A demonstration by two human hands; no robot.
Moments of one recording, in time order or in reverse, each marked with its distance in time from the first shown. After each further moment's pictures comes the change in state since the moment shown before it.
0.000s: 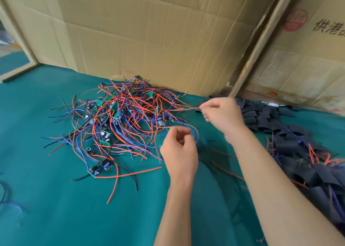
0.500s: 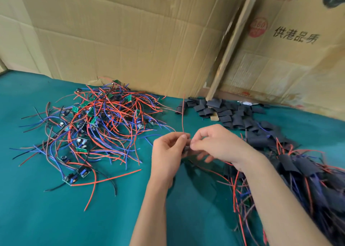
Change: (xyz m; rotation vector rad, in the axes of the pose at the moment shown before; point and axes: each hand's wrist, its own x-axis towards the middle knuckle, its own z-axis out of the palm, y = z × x) left_hand -0.007 0.002 0.005 -0.178 -0.438 -0.174; right_hand -0.071 0.009 -0.059 -0.116 -0.456 0.153
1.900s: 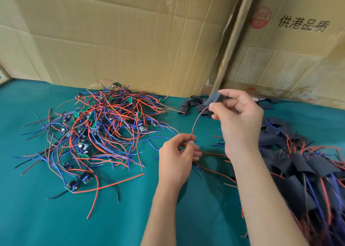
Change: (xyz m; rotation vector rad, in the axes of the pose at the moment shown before) left_hand -0.002 -0.005 0.007 0.192 0.015 0.077; right_hand 0.020 -0.011 0.004 0.670 0.815 -0.467
